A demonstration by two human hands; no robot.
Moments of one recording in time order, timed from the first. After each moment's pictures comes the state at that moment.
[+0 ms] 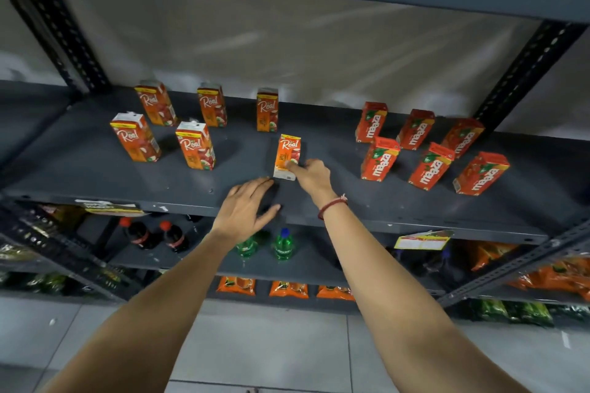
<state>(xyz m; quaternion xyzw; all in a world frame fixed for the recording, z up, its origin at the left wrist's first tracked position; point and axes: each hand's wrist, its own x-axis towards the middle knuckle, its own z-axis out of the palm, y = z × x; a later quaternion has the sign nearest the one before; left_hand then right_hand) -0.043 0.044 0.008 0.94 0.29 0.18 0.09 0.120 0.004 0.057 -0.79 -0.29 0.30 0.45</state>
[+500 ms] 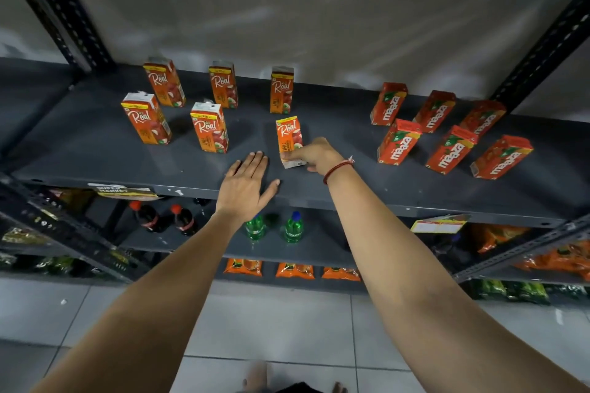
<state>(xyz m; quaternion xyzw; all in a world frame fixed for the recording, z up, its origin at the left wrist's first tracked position) -0.061 0.073 -0.005 0.93 0.35 0.11 0.03 0.113 0.045 0.057 -0.79 -0.24 0.43 0.37</state>
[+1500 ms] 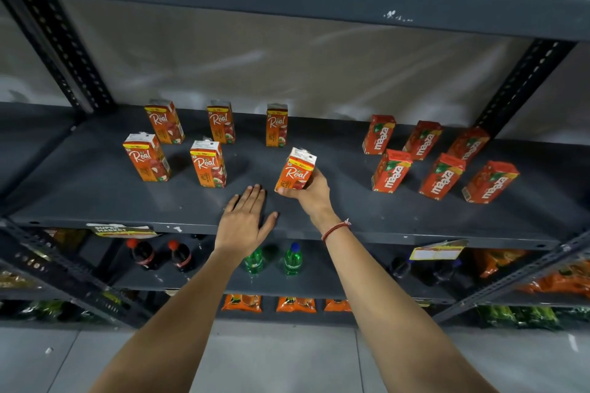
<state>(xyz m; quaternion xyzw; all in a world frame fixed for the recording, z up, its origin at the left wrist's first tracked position) -0.061 0.069 -0.004 0.92 0.36 0.13 0.06 0.099 0.023 0.030 -0.71 -0.29 0.30 0.56</state>
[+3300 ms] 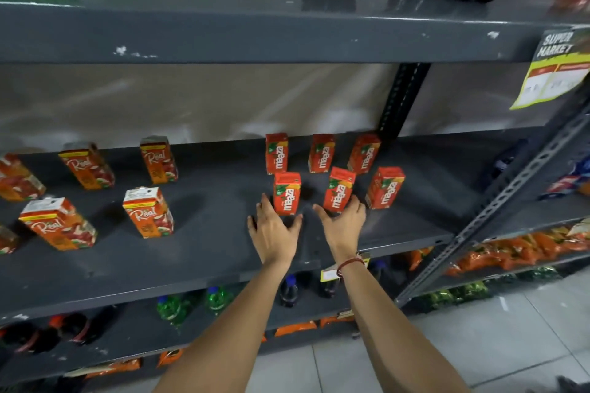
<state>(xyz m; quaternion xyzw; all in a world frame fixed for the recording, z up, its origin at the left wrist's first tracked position) 0.186 -0.051 0.011 0.79 0.46 0.28 0.31 0.280 -0.123 0.019 -0.86 -0.14 -0.01 0.50</state>
